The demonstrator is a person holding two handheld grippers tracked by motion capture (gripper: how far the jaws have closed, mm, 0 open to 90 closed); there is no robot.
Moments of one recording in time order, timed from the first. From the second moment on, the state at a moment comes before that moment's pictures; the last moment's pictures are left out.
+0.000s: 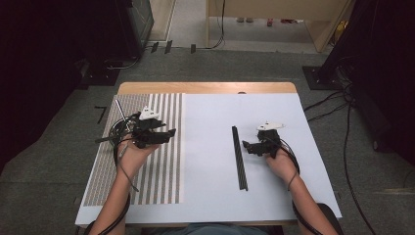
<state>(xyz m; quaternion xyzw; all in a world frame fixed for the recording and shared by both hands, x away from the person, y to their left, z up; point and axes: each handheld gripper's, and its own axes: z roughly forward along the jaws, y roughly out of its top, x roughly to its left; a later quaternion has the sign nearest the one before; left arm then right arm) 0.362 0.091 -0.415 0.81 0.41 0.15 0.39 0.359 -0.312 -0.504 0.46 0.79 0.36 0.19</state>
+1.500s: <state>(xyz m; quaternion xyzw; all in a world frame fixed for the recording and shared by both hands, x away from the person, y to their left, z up) 0.346 0.003 -0.487 0.86 0.31 0.14 0.38 0.359 -0.312 -0.504 0.46 0.79 0.36 0.19</state>
